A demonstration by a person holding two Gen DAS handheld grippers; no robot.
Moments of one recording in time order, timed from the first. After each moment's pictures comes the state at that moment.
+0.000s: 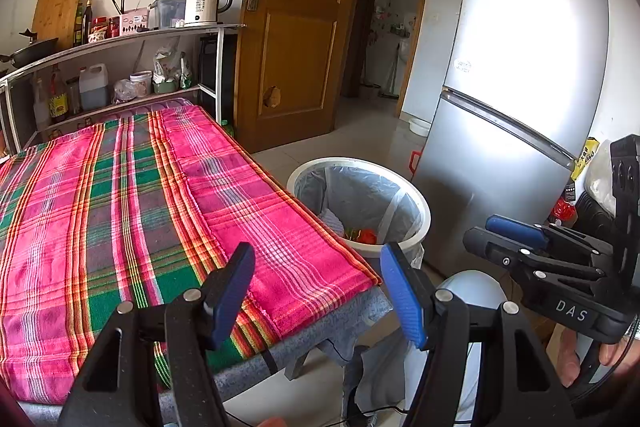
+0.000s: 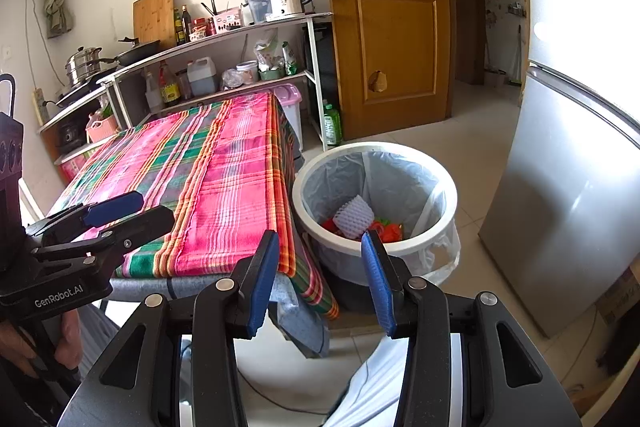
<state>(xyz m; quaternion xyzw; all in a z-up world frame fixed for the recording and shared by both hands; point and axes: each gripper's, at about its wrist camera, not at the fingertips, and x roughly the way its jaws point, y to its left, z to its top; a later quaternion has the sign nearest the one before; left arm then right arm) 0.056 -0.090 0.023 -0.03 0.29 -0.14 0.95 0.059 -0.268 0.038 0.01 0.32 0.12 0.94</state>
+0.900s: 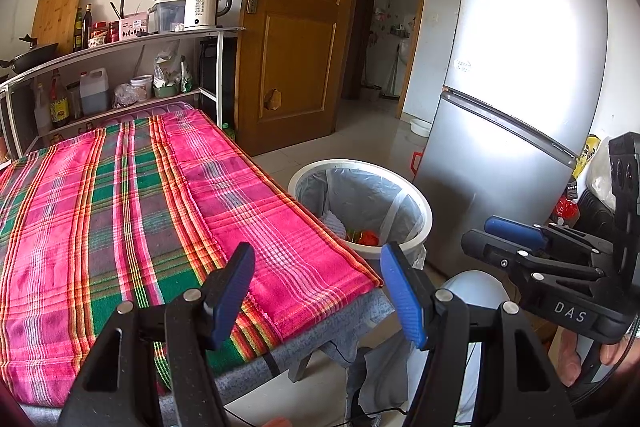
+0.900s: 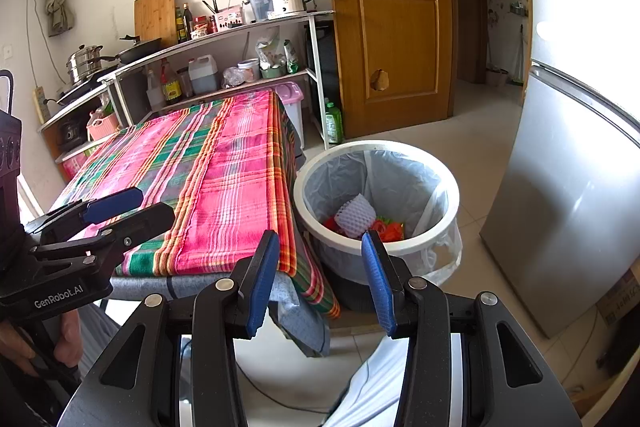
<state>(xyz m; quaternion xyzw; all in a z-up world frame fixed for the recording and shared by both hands) 0.055 -0.092 0.025 -0.03 0.29 -0.14 0.95 0.058 -0.267 0.038 0.01 0.32 0.12 0.94</state>
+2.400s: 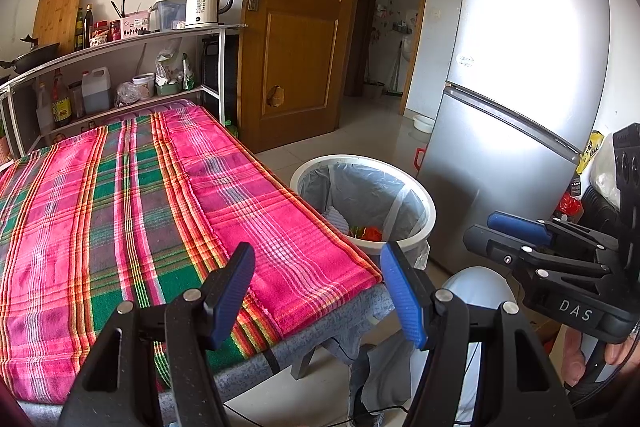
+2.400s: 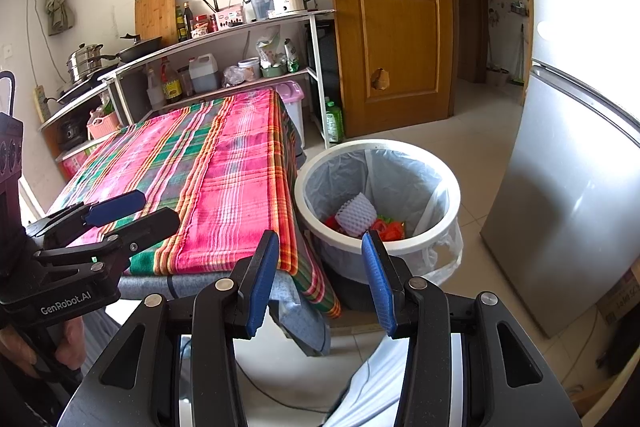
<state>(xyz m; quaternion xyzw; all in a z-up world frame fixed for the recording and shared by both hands) 0.053 -0.093 0.021 -0.02 0.29 -0.14 0.95 0.062 -0.269 0.037 0.01 0.33 0.12 0.94</state>
